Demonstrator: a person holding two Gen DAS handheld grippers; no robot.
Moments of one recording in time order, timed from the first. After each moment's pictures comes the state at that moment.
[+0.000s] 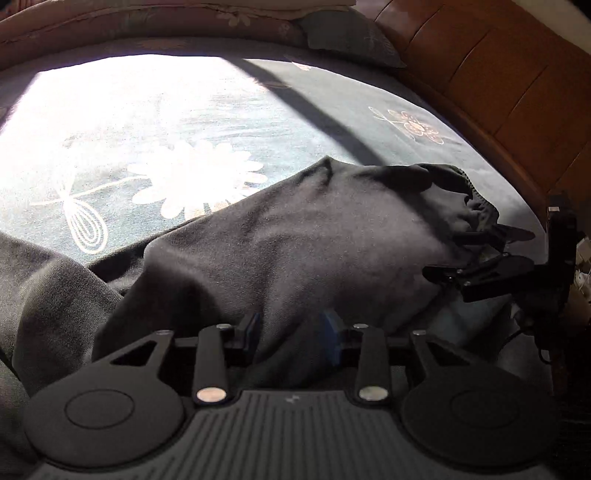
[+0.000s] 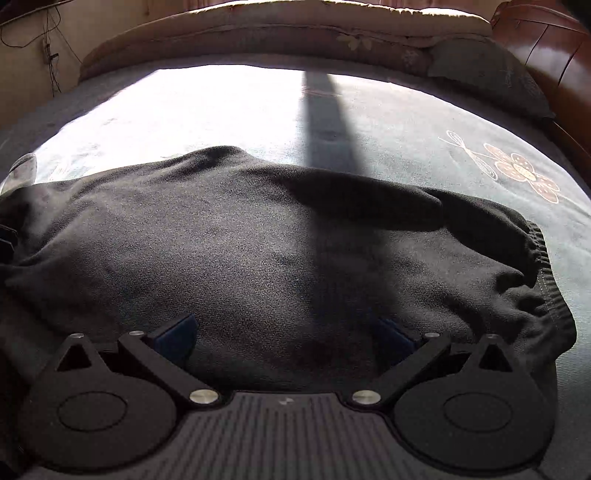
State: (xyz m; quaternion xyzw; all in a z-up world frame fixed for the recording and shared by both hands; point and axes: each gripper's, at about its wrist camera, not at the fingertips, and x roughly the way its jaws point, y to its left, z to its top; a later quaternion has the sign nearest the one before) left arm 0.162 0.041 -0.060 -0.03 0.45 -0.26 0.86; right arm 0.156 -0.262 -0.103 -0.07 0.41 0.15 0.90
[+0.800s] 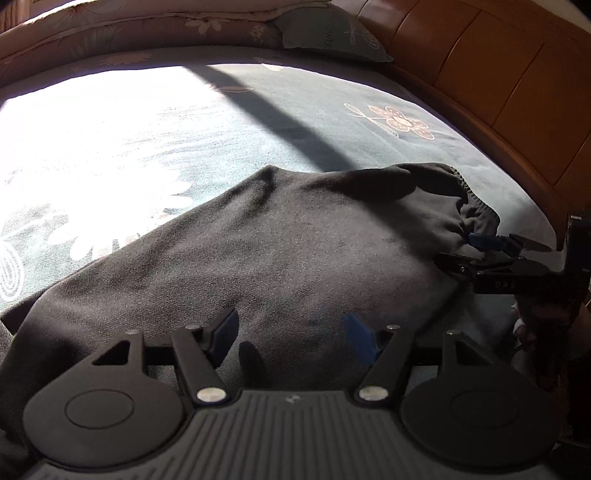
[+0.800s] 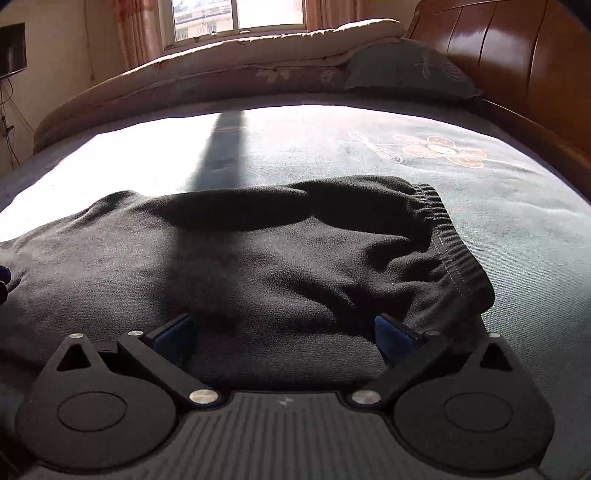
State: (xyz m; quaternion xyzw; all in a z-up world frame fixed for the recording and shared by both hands) left arm 0.180 -0.045 -0.083 0.00 0.46 -0.24 0.86; right arm 0.159 -0.347 -0.122 0.01 0.35 0.09 0.93
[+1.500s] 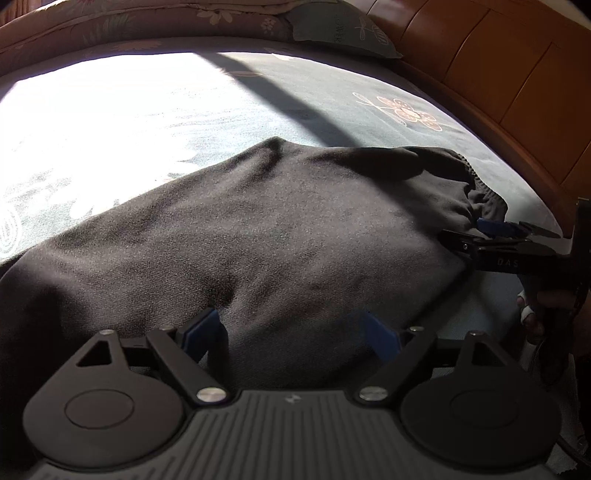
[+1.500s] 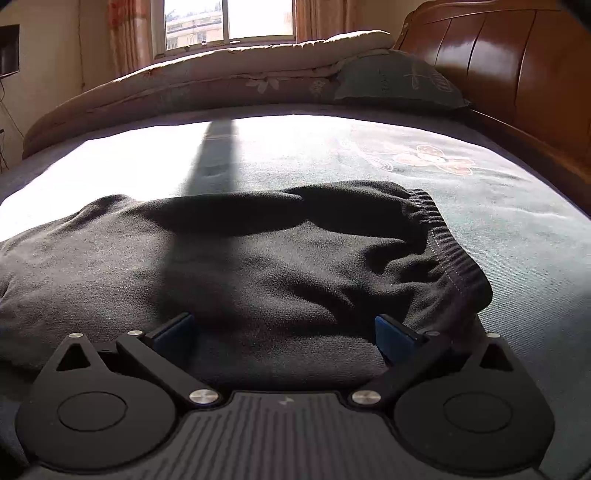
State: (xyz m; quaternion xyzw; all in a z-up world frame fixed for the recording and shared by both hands) left arm 0.160 -0.034 -0.100 -0.02 0.45 -0.23 0.86; right arm 0.156 -0.337 -0.121 0.00 0.34 0.06 0.94
